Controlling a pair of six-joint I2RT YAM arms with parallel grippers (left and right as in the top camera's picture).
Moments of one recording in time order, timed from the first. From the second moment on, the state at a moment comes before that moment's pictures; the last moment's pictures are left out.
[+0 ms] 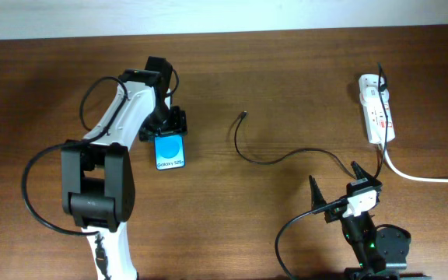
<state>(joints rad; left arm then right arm) -0.18 2.13 1.69 -1.10 0.06 -0.30 -0.04 0.01 0.01 -0.05 -0.30 -0.13</state>
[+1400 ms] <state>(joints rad) -0.03 2.13 1.74 -1.34 0.94 -1.03 -0.04 0.01 0.01 -0.05 -0.30 -0.13</state>
